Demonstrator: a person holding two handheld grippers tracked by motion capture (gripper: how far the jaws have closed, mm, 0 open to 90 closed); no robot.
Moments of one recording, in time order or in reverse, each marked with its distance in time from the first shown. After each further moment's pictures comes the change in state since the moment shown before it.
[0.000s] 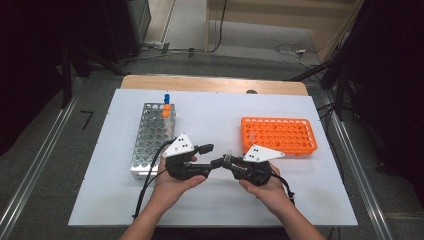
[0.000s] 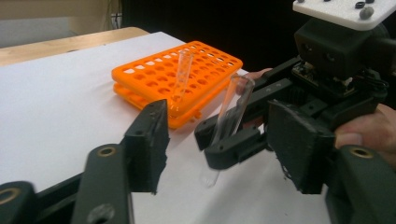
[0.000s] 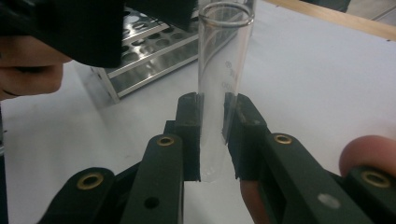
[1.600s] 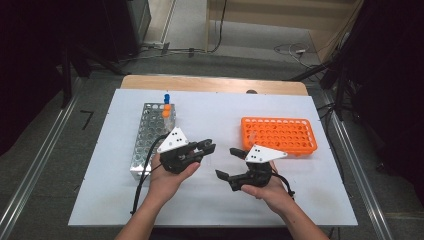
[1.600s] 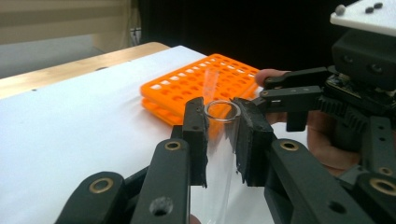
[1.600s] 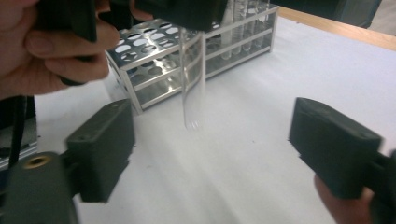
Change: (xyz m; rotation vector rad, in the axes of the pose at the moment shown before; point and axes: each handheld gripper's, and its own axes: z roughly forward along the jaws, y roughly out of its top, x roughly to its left) left arm 0.016 0.010 -0.013 -0.043 0.089 0.036; right arm -0.001 0.002 -0.004 -0.054 0.076 -0.005
